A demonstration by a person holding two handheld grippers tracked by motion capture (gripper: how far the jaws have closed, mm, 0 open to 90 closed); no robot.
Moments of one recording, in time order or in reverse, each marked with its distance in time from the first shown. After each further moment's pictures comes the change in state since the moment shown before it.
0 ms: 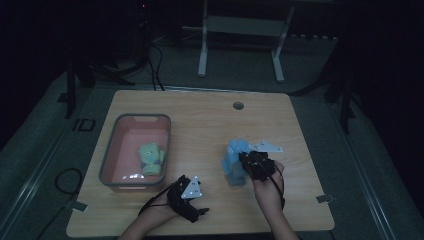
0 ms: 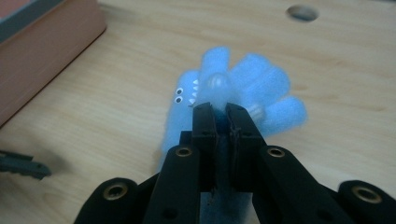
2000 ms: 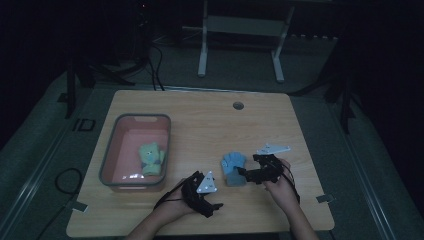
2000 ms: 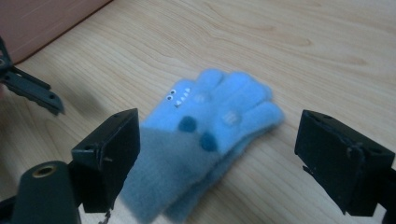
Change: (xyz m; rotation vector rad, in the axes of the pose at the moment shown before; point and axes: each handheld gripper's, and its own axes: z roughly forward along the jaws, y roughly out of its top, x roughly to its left) left arm -0.002 0.044 0.021 -0.035 -0.013 0.016; right arm -0.056 -0.027 0.024 0.069 0.274 -0.099
